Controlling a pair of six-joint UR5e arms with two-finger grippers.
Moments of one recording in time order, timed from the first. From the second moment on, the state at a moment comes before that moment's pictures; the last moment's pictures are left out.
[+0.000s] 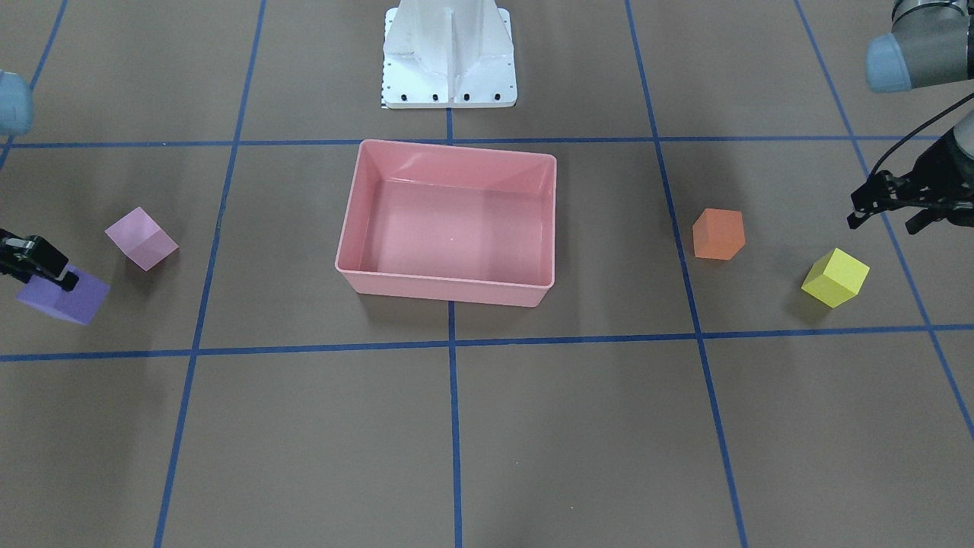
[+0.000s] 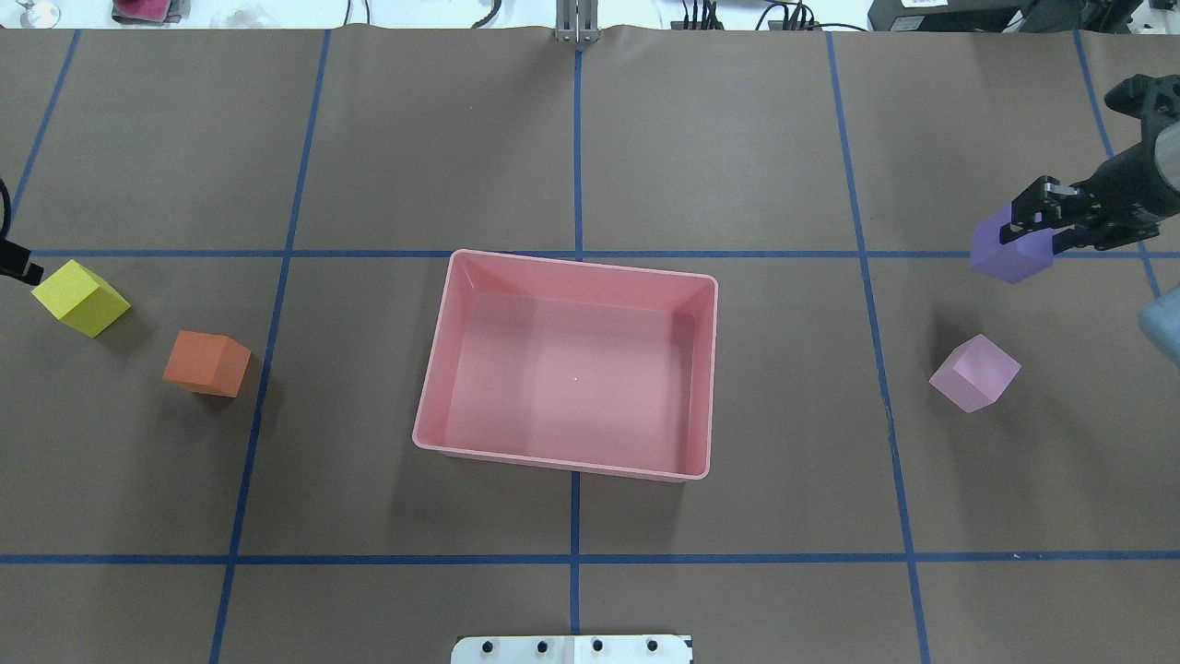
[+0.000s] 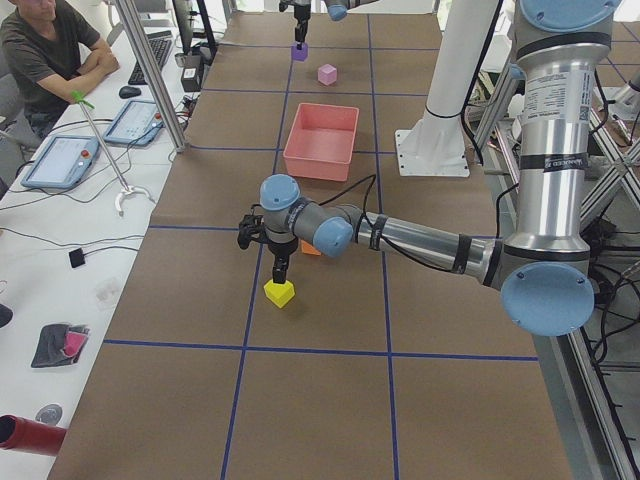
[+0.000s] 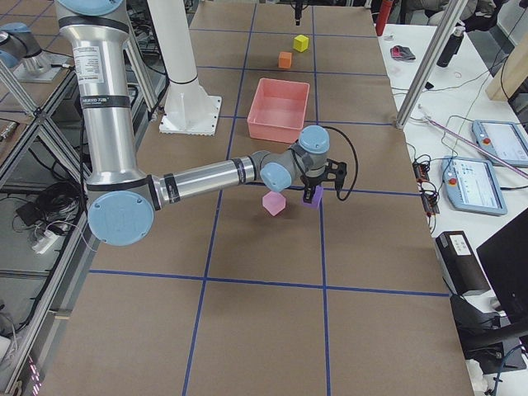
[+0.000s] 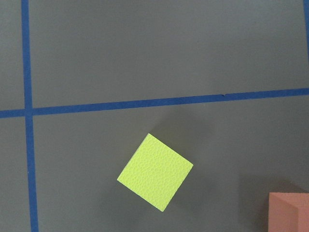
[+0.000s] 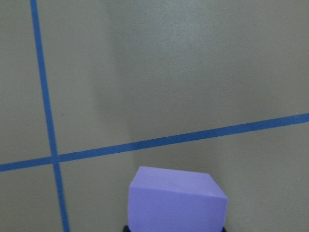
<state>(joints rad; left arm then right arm) -1.18 -1.55 -1.78 -1.88 -2.25 -0.44 1.12 -1.45 1.74 -1.19 2.32 1.02</state>
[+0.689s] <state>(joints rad) -1.14 -1.56 -1.71 -1.90 -2.26 -0.16 0.83 -1.21 1.97 -1.45 2.19 1.47</state>
